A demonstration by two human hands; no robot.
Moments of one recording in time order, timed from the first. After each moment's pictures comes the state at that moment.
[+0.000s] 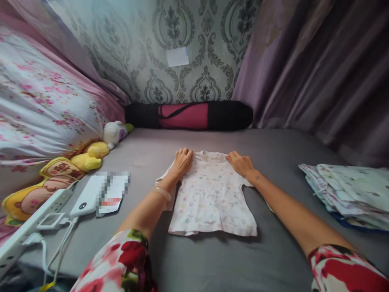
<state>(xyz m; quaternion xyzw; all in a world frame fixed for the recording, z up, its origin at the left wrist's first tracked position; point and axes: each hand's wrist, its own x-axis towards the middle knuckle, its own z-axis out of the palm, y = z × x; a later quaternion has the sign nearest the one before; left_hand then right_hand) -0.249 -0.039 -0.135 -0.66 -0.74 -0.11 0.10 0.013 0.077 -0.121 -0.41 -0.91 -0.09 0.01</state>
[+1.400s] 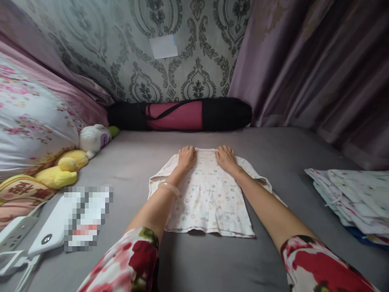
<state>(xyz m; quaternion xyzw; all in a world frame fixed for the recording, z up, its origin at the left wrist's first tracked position) -0.240 0.049 -0.153 -0.61 -0.78 -0.14 0.03 -0.051 0.124 -0.150 -0.48 -0.87 0.02 0.12</state>
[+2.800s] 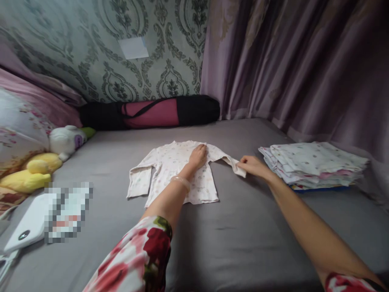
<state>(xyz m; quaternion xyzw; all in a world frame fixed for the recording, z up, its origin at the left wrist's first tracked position) -0.096 0.061 -0.168 -0.75 -0.63 -0.22 -0.03 0.164 0.054 -0.104 -0.62 -0.72 0.28 0.12</state>
